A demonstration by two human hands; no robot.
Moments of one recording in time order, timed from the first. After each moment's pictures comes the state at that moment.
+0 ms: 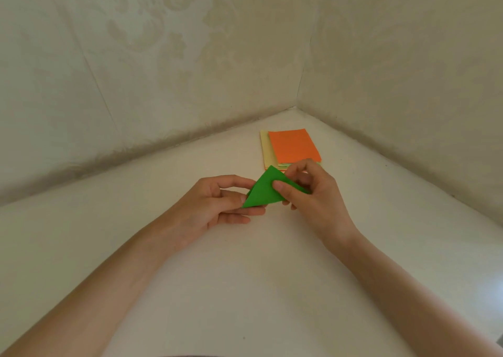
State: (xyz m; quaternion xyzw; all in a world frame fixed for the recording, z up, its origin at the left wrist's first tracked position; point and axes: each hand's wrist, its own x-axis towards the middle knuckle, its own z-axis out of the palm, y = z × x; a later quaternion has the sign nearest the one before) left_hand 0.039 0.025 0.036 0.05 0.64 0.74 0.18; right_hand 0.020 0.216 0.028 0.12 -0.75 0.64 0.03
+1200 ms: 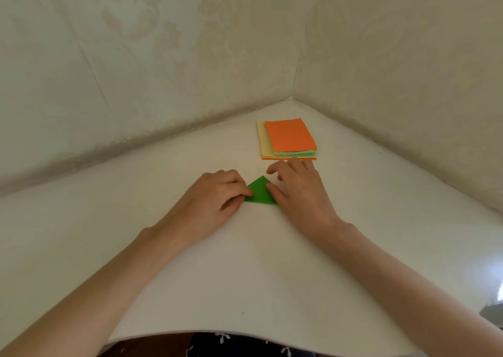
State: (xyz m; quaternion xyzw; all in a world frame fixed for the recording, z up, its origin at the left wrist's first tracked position) left_hand 0.033 0.017 0.005 0.30 0.92 0.20 -0.13; right_hand 0.015 0.213 0.011 0.21 -0.95 0.18 0.15
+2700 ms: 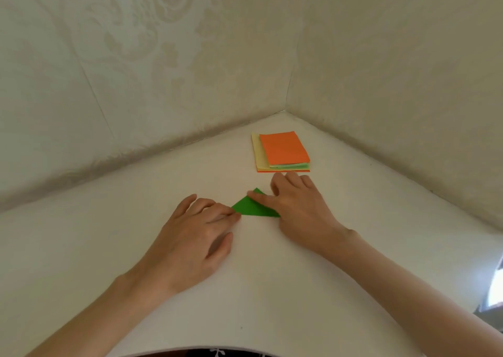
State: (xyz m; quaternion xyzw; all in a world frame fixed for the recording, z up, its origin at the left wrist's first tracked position) left_hand 0.074 0.007 0.000 0.26 0.95 0.11 -0.15; right_hand 0.014 0.221 0.015 0.32 -0.93 -0.02 0.19
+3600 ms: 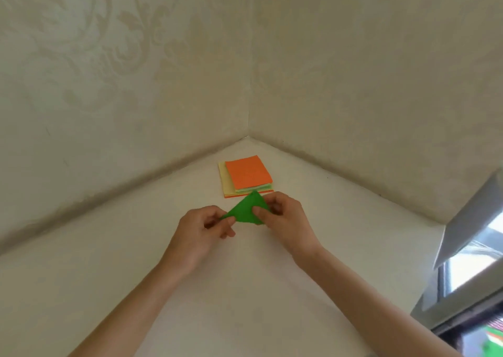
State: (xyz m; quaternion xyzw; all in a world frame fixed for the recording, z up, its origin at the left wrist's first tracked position) left_hand 0.035 0.064 0.029 0.10 0.84 0.54 -0.01; right_hand 0.034 0.235 0.031 0.00 -0.77 0.63 0.03
